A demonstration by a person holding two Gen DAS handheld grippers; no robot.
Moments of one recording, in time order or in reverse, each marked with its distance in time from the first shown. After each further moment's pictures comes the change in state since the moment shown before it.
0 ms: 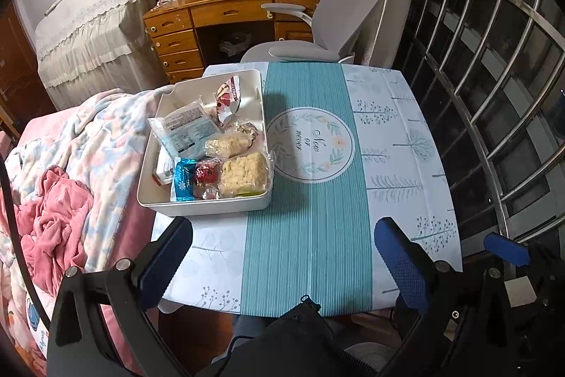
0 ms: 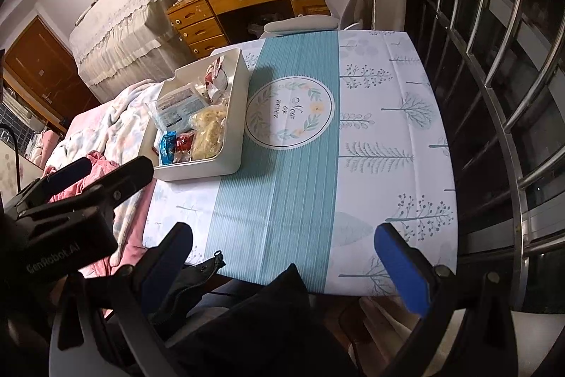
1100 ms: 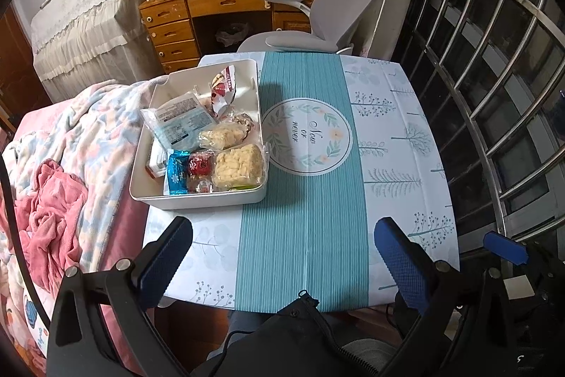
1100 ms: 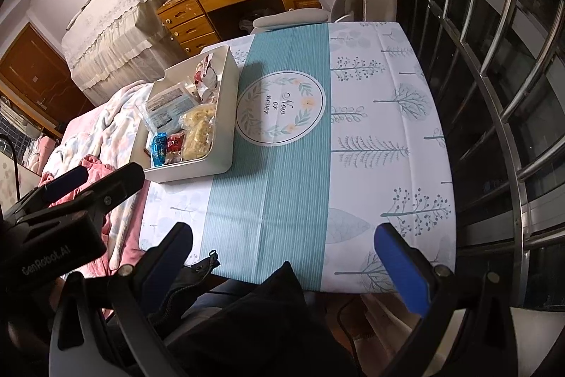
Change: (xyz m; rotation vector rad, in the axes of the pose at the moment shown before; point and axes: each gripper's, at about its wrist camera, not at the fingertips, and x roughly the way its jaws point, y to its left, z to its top) left arm 0.015 -0.001 -0.002 -0.012 0.036 -0.015; right arm 0.009 -0.011 0.001 0.039 0.021 -0.010
